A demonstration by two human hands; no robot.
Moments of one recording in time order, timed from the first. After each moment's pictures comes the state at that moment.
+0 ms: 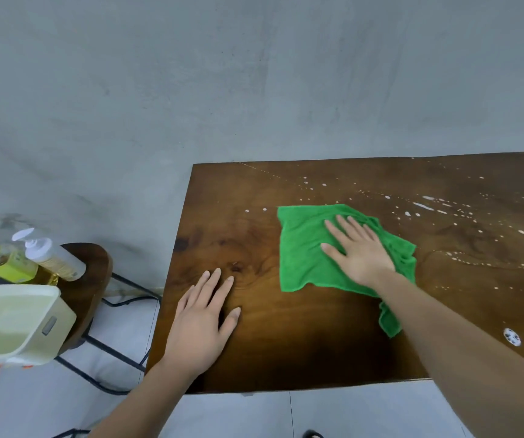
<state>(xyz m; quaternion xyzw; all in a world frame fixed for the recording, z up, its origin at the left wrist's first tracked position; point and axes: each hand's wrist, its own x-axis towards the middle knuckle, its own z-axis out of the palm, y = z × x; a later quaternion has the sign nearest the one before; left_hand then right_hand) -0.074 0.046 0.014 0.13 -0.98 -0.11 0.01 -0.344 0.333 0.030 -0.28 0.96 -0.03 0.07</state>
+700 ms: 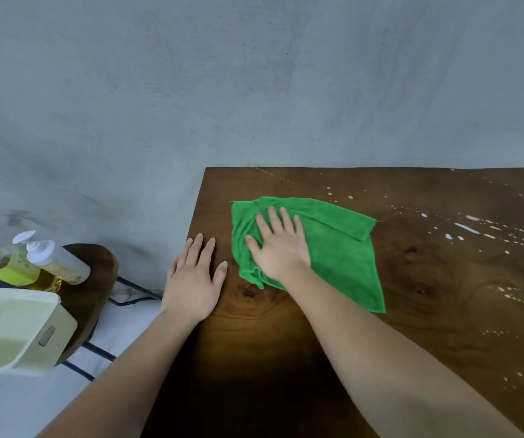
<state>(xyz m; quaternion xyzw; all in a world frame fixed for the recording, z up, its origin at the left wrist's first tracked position) -0.177 -0.039 0.011 0.25 -0.96 -0.14 0.03 -0.335 0.112 0.027 -0.31 0.94 -0.06 0.08</state>
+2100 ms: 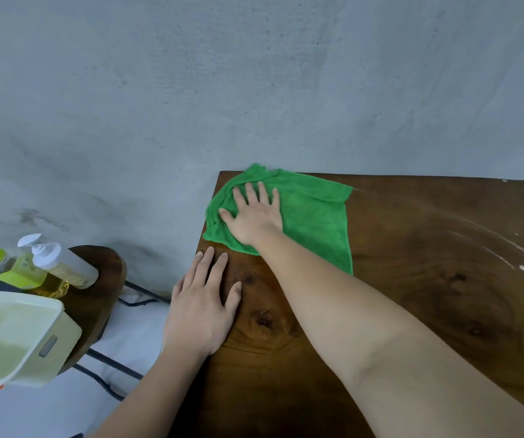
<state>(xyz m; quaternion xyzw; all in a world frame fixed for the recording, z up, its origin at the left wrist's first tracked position) -0.177 -0.038 0.005 0.25 -0.96 -0.12 0.06 -0.403 -0.021 0.028 -0.34 0.93 -0.04 0.10</state>
